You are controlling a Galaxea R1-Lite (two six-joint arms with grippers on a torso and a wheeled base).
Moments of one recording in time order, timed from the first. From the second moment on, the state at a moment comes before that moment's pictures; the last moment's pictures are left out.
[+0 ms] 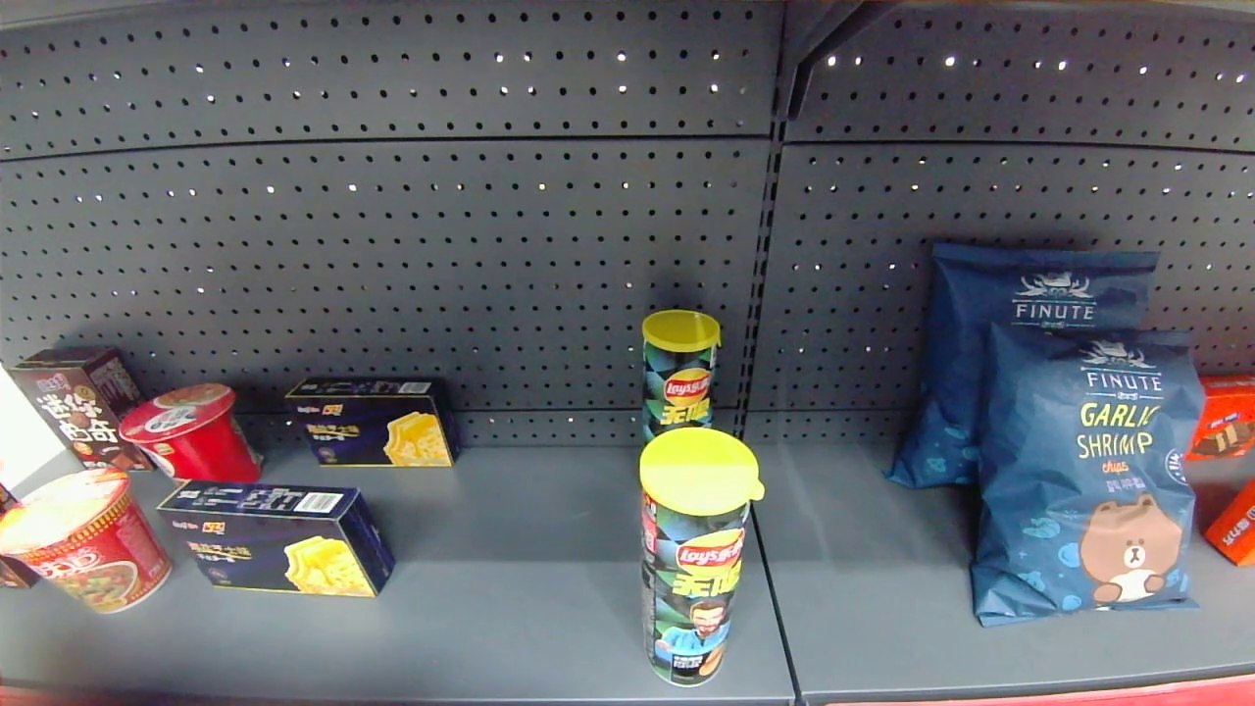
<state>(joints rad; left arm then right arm) -0.01 0.00 0.00 -0.01 0.06 -0.02 0.00 0.00 -0.03 0.00 -0.16 0.02</state>
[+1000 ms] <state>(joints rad) -0.01 0.00 0.00 -0.01 0.06 -0.02 0.00 0.00 -0.03 -0.01 0.03 -0.03</state>
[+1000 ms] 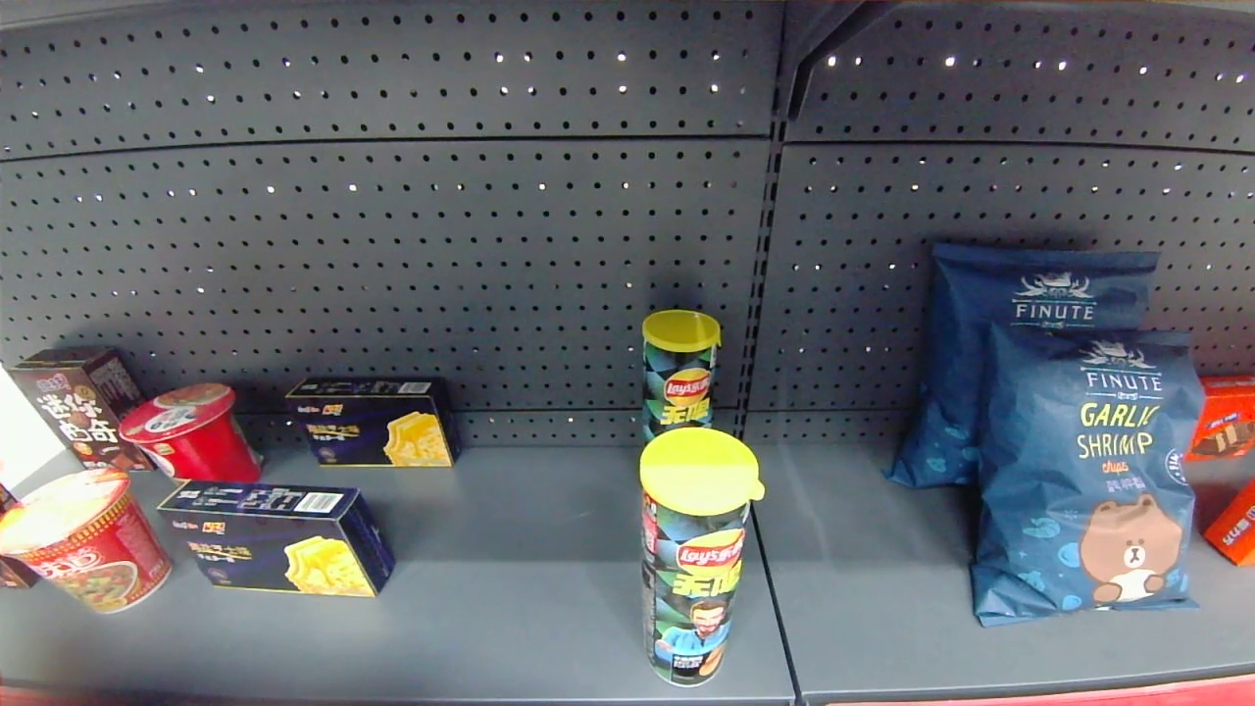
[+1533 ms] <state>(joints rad) -0.01 0.00 0.00 -0.01 0.06 -0.02 0.00 0.00 0.00 0.00 0.01 -0.02</state>
